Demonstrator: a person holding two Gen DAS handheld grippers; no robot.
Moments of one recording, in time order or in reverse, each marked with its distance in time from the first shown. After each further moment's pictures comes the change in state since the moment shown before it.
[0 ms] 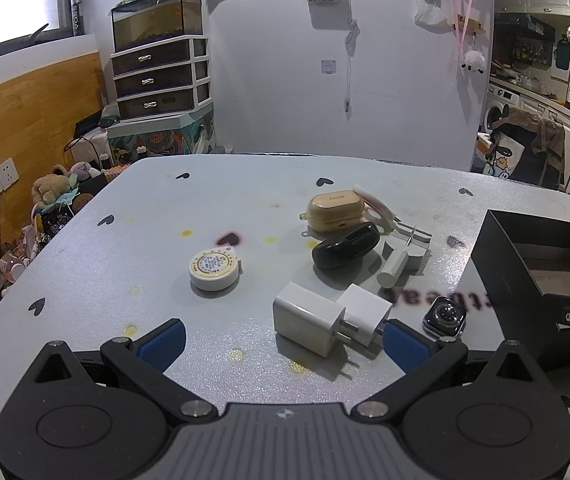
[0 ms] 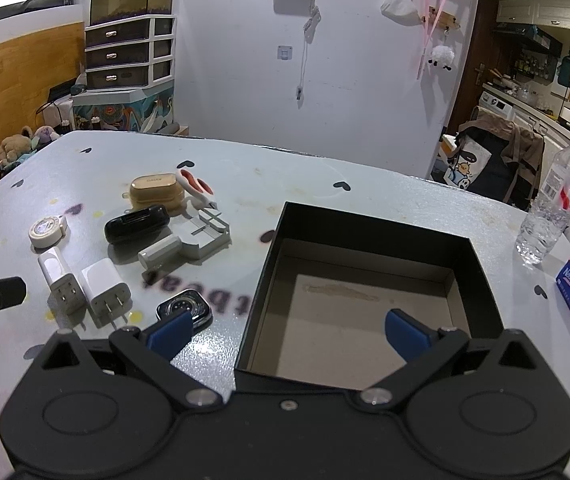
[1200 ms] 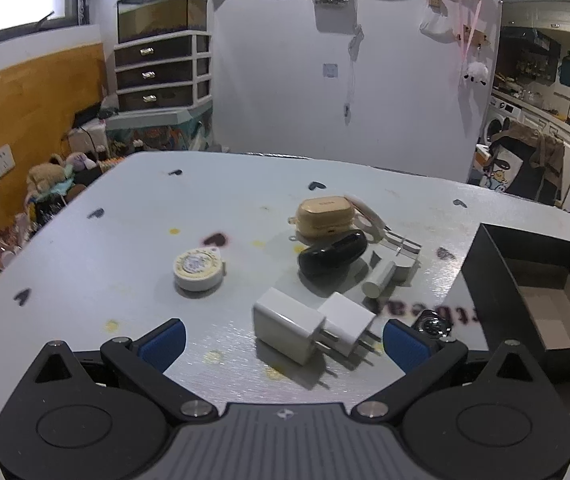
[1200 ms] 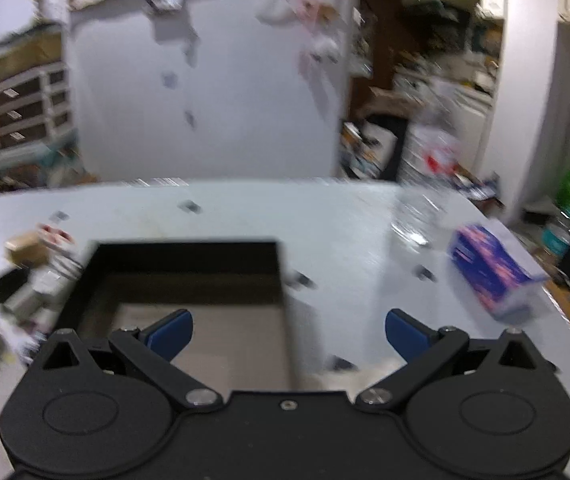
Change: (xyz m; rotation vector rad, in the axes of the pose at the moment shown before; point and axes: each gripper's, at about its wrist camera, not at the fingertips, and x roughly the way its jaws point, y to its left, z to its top) left arm 0.004 -0.007 0.006 -0.062 0.000 -0.036; right arm -0.009 -0.150 -0.004 0.196 -0.008 -0.194
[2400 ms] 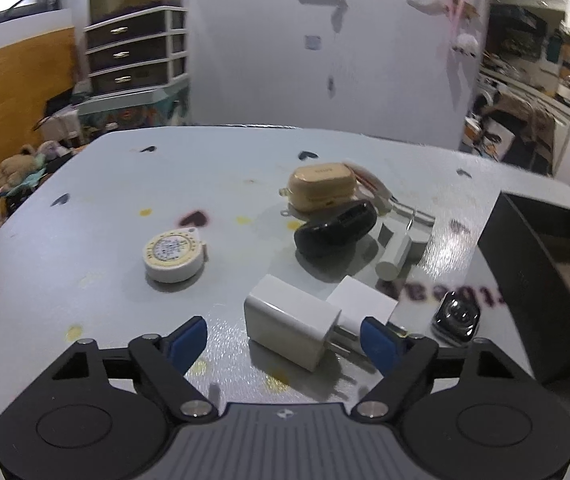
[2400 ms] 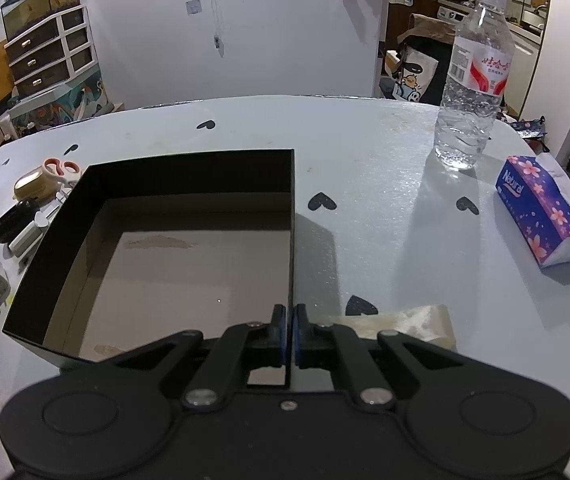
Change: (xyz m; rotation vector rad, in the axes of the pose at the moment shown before) left arm 0.059 0.012 -0.005 0.071 0.059 -0.052; right arm 0.043 -0.015 -0.012 -0.035 0.212 0.160
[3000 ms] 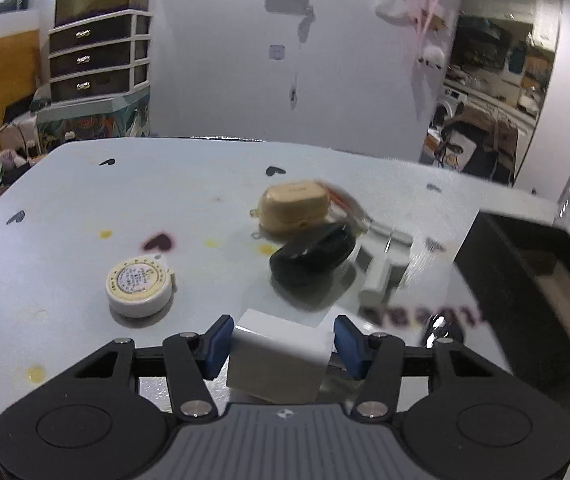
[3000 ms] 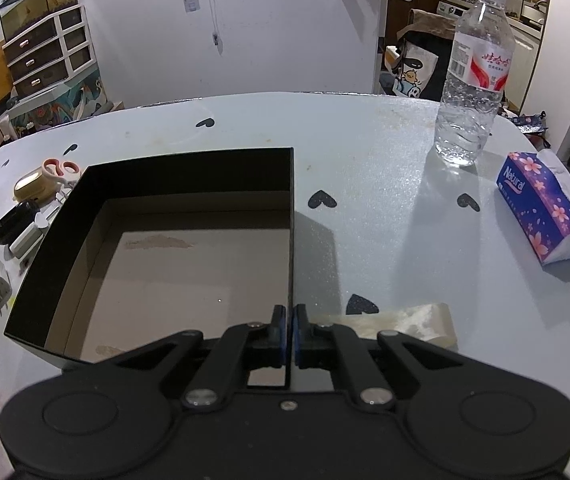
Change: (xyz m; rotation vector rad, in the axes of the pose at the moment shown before) left arm 0.014 0.012 0.017 -0.021 -0.038 -0.142; right arm 0.001 -0.001 0.001 0.008 0.011 0.007
